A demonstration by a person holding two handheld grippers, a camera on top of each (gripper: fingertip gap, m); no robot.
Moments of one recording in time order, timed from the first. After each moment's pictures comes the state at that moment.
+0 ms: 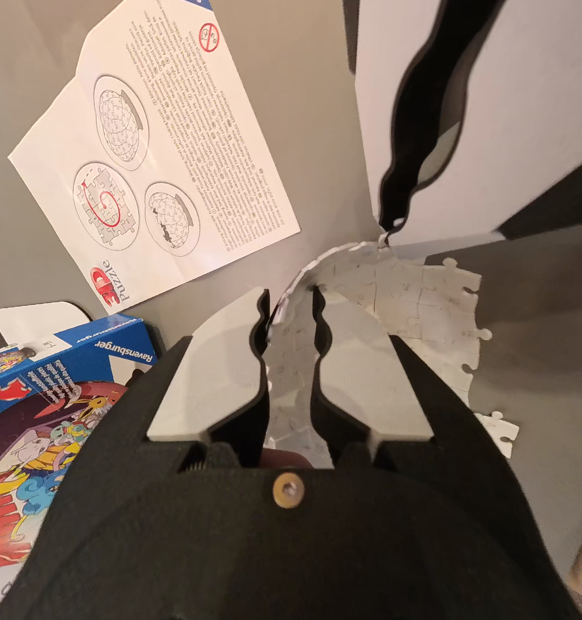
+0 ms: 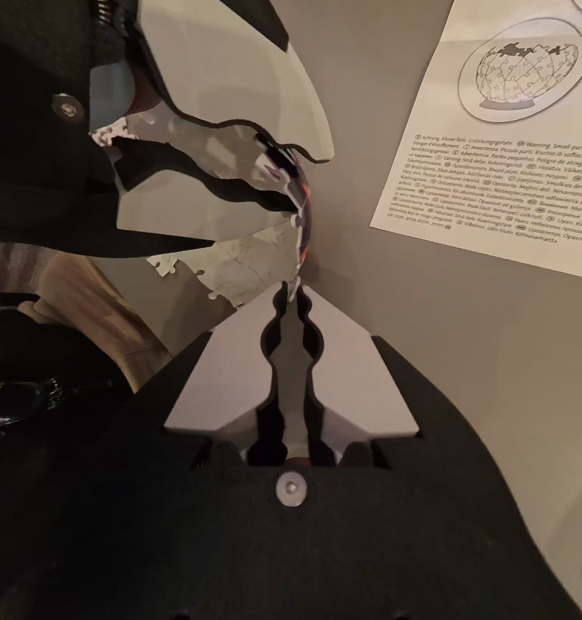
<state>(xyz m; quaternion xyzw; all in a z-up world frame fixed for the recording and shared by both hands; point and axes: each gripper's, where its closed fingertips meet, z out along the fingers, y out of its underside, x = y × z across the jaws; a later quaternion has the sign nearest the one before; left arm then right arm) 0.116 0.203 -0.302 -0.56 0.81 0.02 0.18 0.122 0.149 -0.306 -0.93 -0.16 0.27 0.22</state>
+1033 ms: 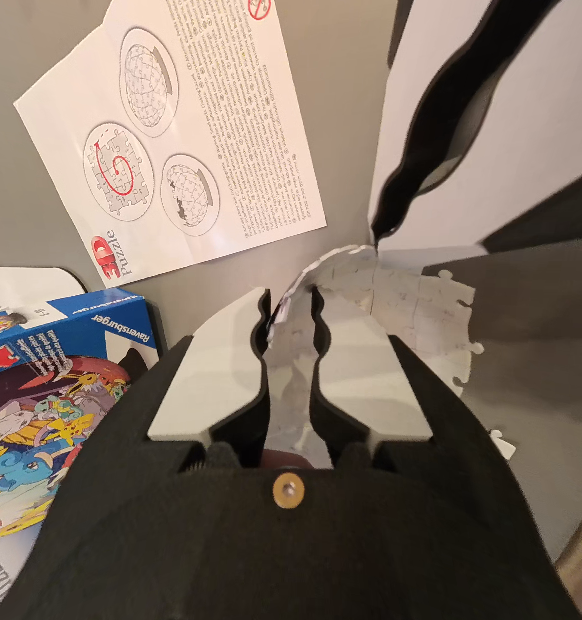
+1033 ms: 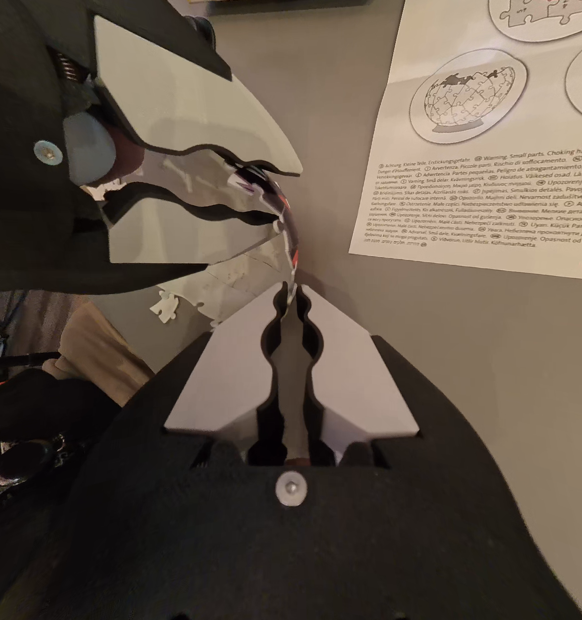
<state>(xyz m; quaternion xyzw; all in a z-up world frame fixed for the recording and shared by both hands) 0.115 0.216 -0.303 -0.61 0.77 0.02 0.18 0.124 0.171 -0.306 -0.92 -0.08 0.29 0.26</state>
